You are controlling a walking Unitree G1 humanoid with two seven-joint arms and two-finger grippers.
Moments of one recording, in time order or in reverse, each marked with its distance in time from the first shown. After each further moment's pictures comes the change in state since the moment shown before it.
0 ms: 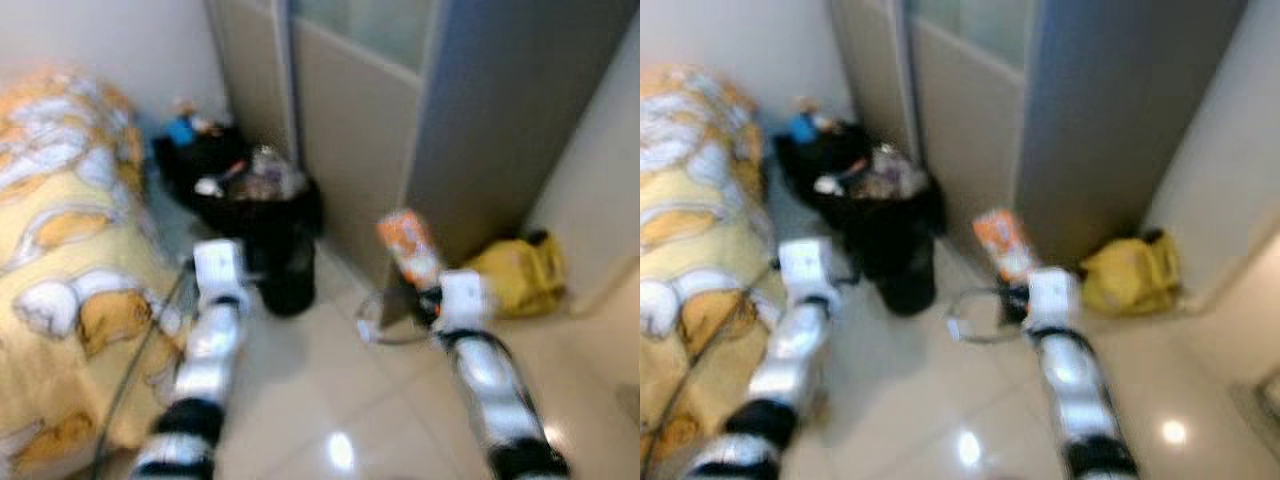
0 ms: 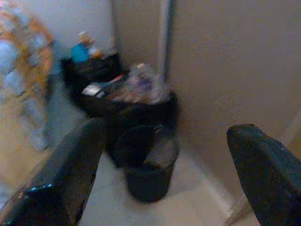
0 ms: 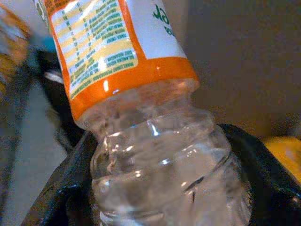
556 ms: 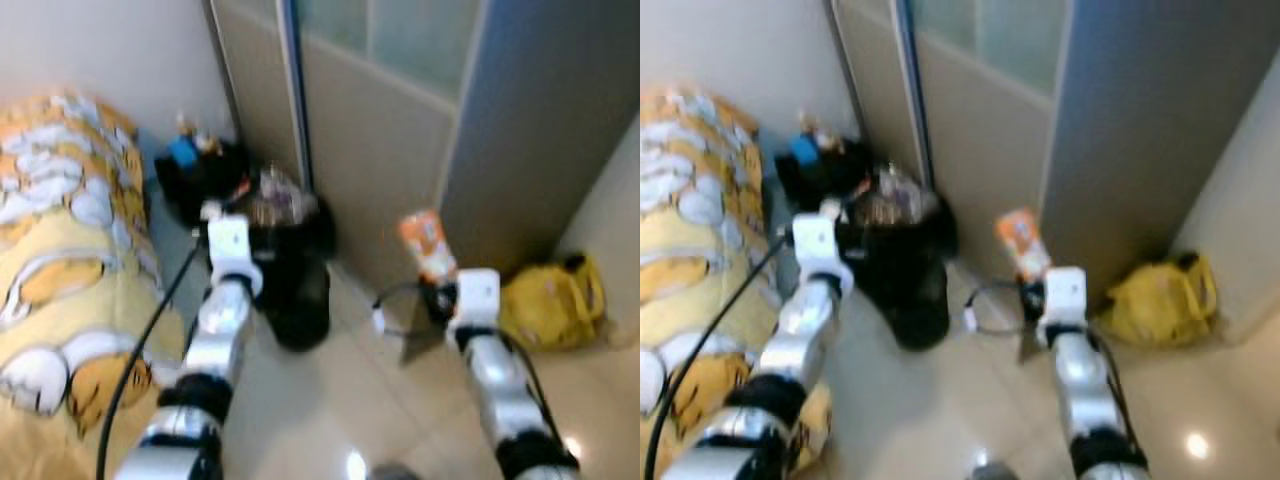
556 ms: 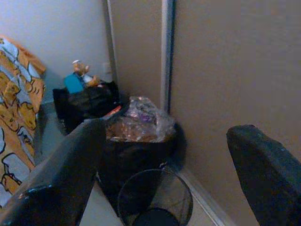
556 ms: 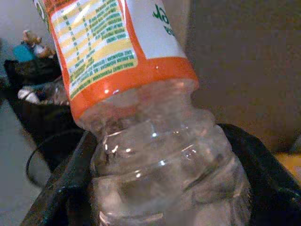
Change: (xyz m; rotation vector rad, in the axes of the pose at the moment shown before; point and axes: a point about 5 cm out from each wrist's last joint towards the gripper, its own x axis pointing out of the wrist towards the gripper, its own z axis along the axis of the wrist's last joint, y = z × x) left arm 0.014 0.010 0.018 0.028 -0.033 0.009; right arm 0.010 0.002 0.012 0.006 -0.026 -0.030
